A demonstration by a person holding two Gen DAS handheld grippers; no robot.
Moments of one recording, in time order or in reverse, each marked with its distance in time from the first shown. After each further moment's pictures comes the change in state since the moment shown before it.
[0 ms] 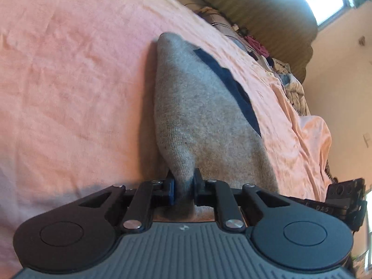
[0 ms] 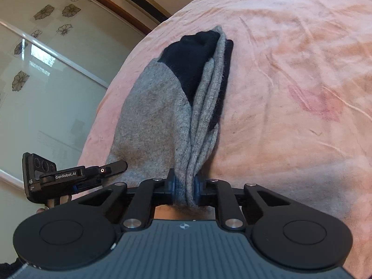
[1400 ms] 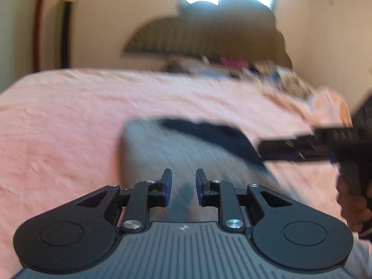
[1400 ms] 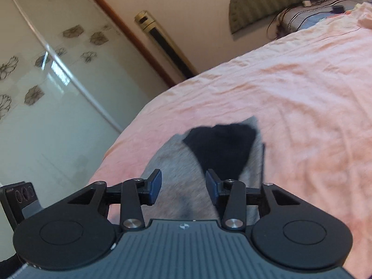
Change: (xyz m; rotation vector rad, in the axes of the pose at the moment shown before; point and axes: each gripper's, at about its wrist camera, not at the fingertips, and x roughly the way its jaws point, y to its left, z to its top) left arm 0.023 -0.072 0.006 0.486 -0.225 0.168; right arm 0.032 0.038 0.056 -0.171 -0.213 -0.018
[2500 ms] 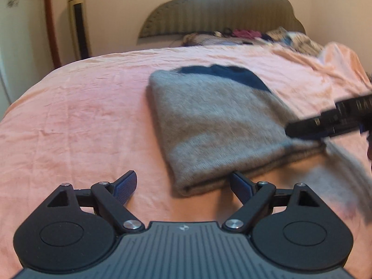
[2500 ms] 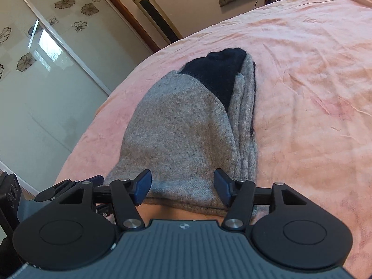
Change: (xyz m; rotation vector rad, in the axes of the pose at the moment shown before) left arm -0.064 -0.009 -0.078 0.054 0.029 0.182; right arm -0.041 0.015 -0.089 0.031 0.065 -0.074
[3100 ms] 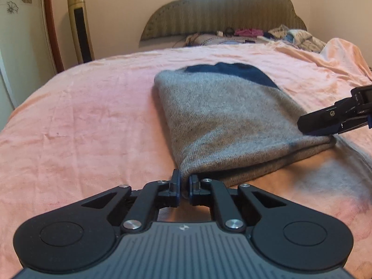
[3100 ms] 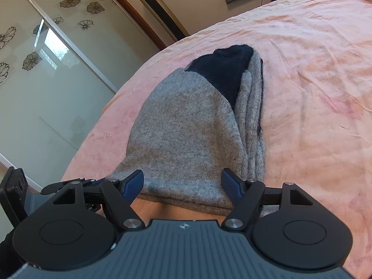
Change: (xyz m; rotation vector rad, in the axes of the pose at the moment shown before) left arm 0.006 -0.001 -0.006 0.071 -0.002 0.031; right arm 0.003 0.000 -0.001 -0.012 0.004 0.032
